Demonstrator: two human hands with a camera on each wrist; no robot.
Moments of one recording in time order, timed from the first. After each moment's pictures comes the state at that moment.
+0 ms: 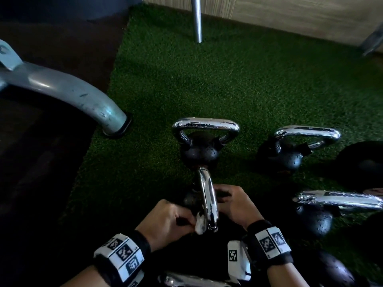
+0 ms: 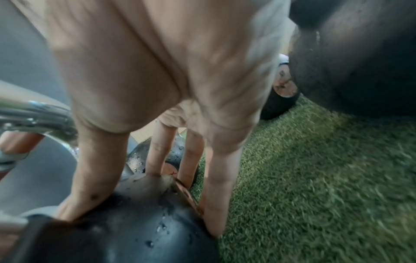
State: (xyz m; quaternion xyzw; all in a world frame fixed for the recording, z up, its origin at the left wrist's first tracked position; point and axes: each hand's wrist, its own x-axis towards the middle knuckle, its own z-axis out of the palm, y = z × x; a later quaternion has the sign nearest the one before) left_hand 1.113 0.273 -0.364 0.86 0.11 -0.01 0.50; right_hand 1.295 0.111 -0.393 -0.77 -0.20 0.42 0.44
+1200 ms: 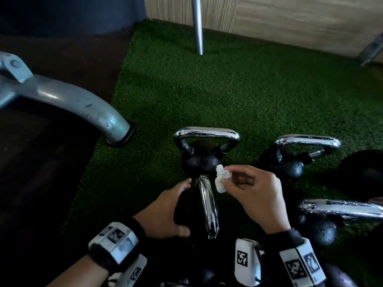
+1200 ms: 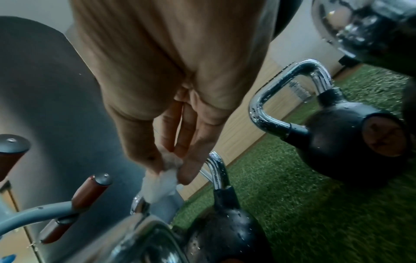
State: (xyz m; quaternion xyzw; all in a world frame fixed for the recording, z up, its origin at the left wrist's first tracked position) left_hand 1.133 0.308 -0.359 0.86 0.13 -0.14 0.48; right_hand 1.296 0.117 -0.302 -0.79 -0.29 0.11 0.53
